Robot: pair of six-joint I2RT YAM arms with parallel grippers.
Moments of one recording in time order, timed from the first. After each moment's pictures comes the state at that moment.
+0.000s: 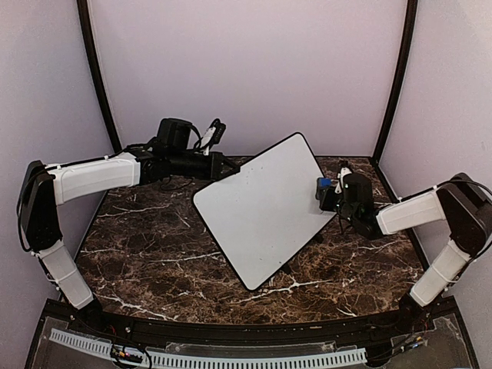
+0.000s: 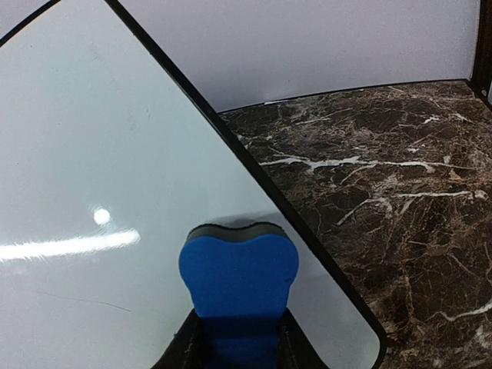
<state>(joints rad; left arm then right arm) -0.63 1.70 1.34 -0.11 0.47 -0.35 0.51 1.59 0.64 0.58 0.23 0.41</state>
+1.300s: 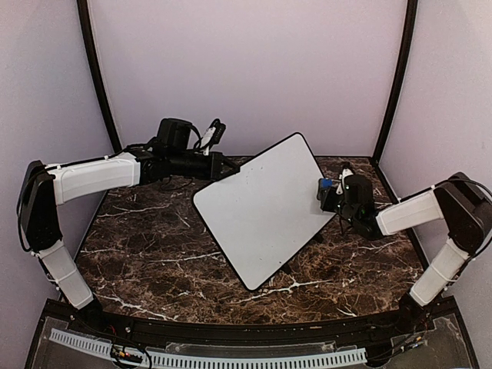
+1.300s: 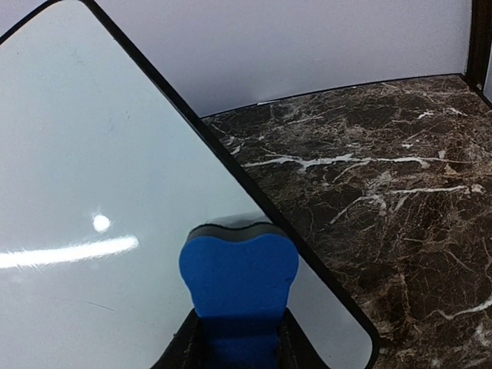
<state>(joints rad) -0.63 1.70 1.34 -0.11 0.47 -0.35 0.50 1.61 0.63 0.60 0.23 0.43</state>
